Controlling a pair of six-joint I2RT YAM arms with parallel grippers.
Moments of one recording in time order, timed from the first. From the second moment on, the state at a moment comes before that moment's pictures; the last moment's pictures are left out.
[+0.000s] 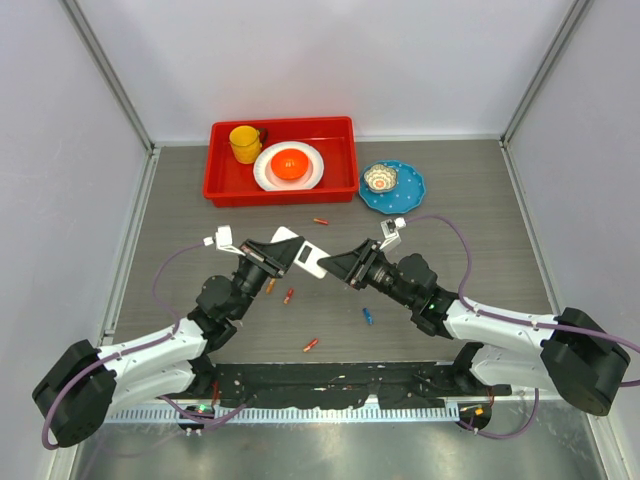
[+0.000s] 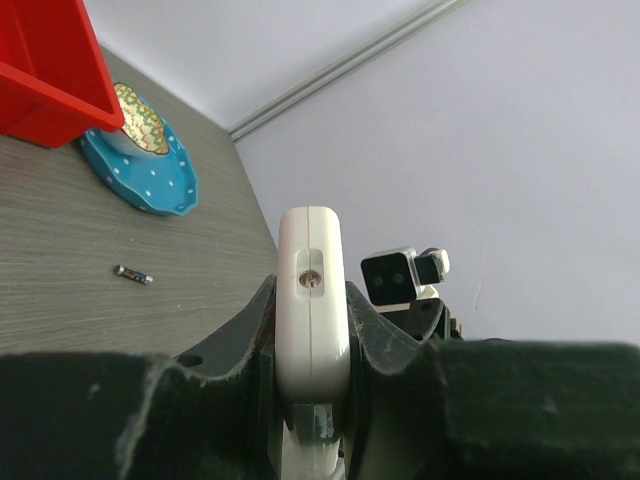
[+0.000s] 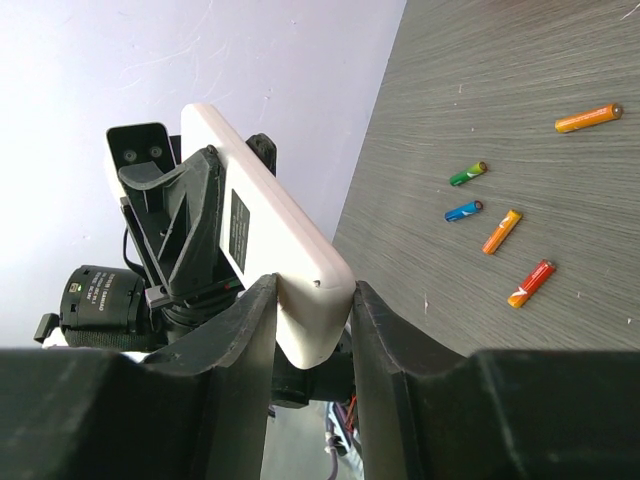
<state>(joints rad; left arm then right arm) -0.80 0.94 0.24 0.94 -0.25 -1.02 0.87 1.13 0.41 0.70 -0.05 1.16</state>
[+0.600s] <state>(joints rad) -0.80 0.91 0.24 0.93 -0.25 -1.02 0.87 1.10 0.40 0.72 -0.07 1.16</state>
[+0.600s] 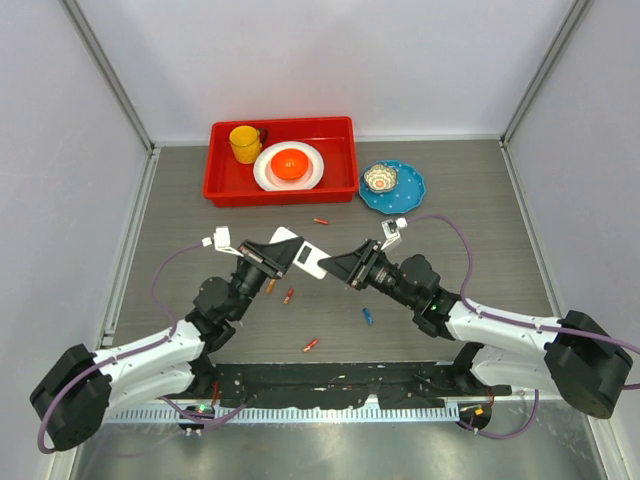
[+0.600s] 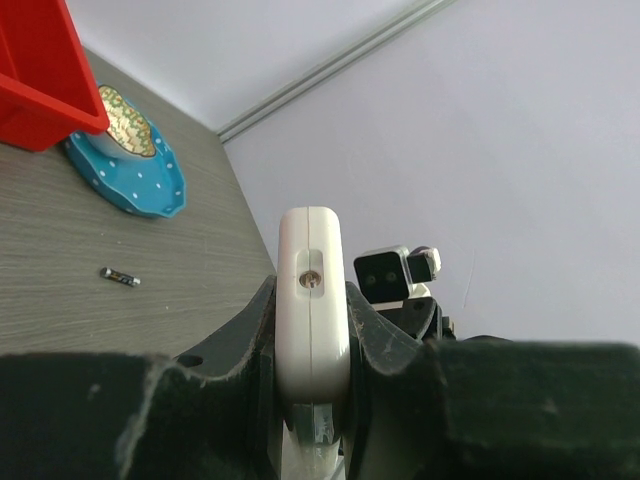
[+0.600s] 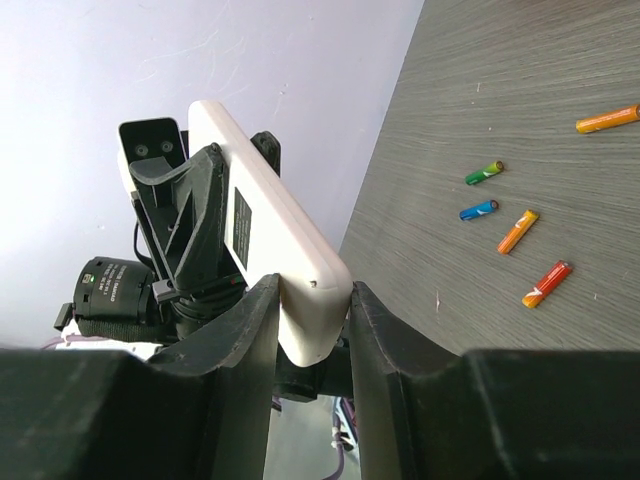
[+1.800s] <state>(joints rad) -0.80 0.89 0.28 0.79 -0.23 -0.86 0.87 1.16 0.41 0.67 -0.10 1.18</state>
